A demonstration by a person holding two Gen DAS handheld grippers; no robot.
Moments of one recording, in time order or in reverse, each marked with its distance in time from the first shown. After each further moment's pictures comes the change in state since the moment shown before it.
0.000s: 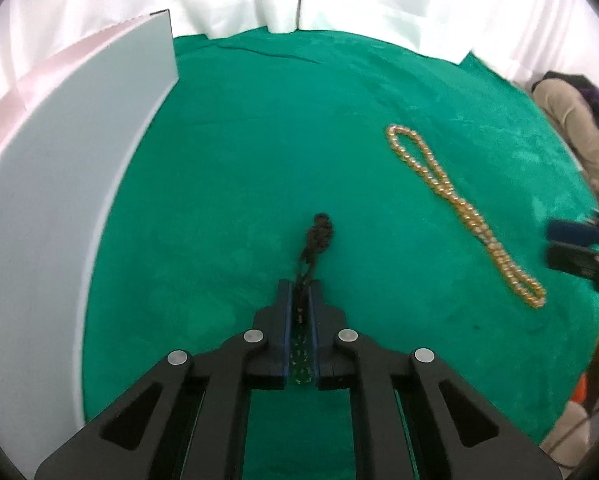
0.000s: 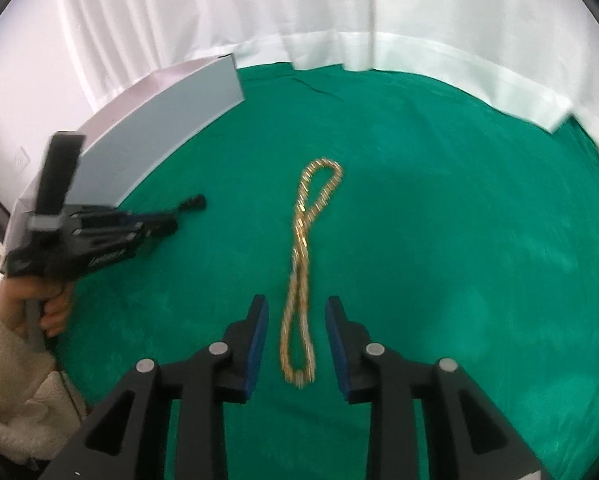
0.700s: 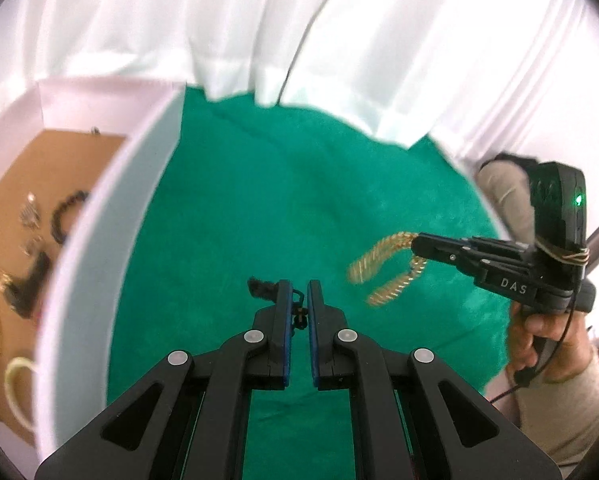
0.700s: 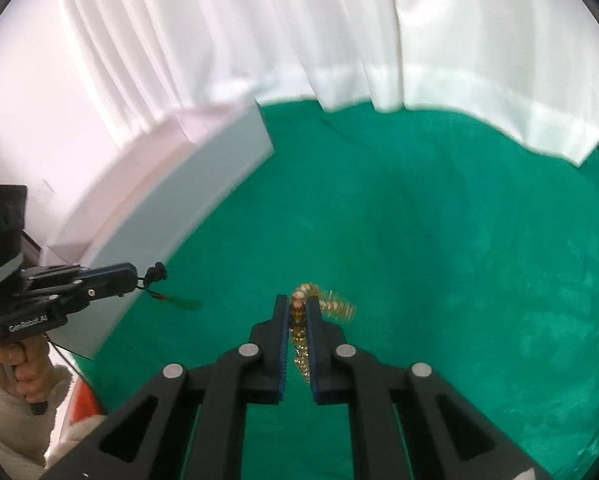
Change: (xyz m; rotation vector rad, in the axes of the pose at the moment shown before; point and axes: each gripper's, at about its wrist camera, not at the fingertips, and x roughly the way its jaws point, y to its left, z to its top) left arm -0.129 0.016 0.028 -0.161 -0.152 -0.214; right arm -0.032 0.010 0.077 0.043 -0.071 0.128
